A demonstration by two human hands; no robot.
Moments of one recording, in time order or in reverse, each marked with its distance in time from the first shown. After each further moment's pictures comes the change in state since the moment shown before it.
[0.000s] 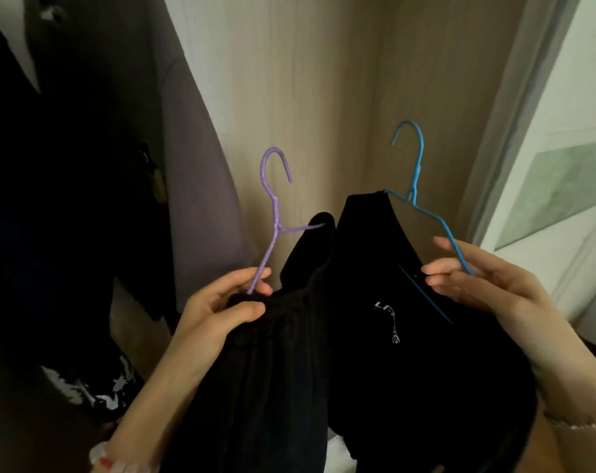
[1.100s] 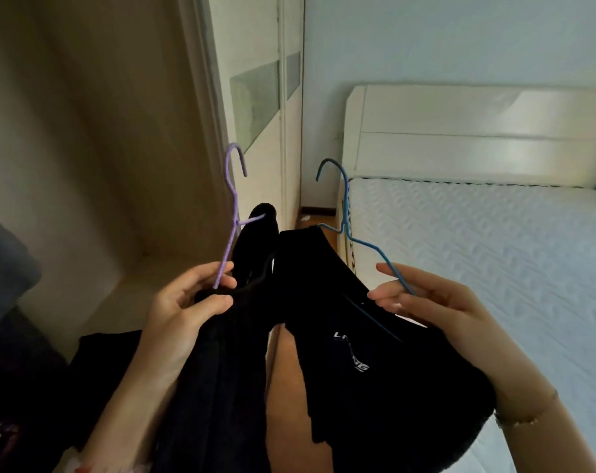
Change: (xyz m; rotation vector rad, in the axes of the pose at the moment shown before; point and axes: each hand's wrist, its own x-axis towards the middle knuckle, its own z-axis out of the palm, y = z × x) left_hand -0.066 -0.006 0.039 -0.134 -0.765 -0.040; right_hand -0.288 -0.038 0.109 -0.196 0.758 0.166
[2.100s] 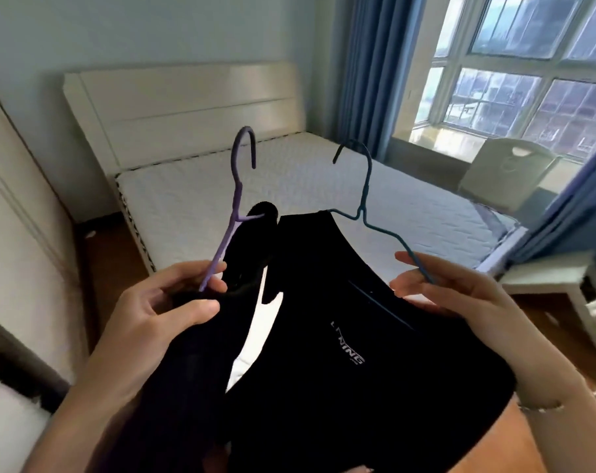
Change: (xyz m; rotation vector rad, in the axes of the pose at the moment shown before) left_hand -0.263 0.100 0.180 -0.047 -0.830 0.085; right_hand -0.468 -0.057 -0.079 0.098 0.756 -0.027
